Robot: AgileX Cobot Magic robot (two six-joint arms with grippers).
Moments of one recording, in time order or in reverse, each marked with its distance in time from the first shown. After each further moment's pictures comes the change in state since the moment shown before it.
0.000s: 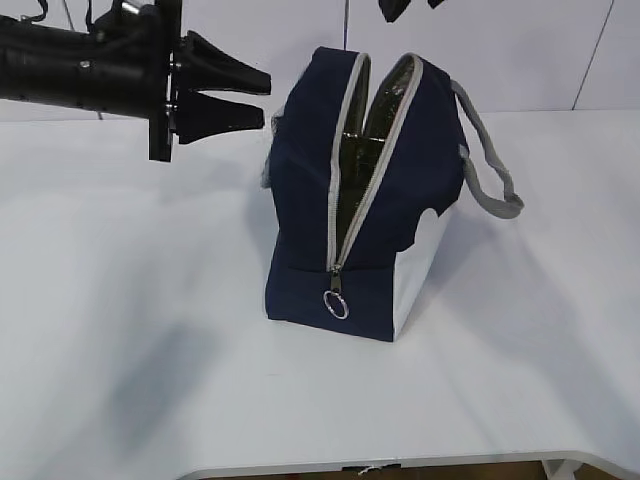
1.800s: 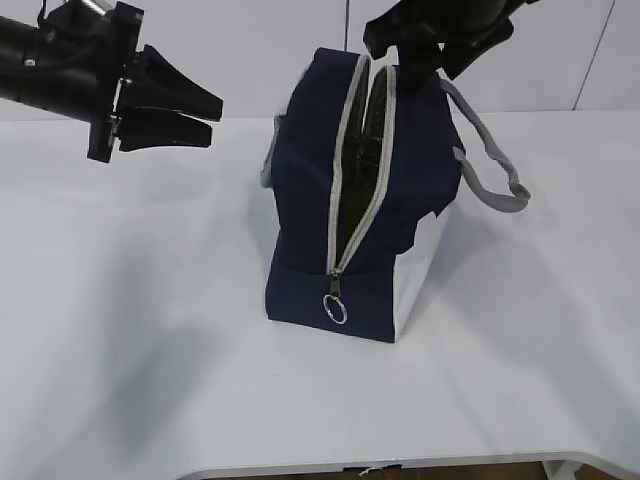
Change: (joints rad) left arm 0.077 -0.070 0.000 0.255 0.013 -0.028; right arm 0.000 -0.036 0.230 -0.060 -0.041 0.058
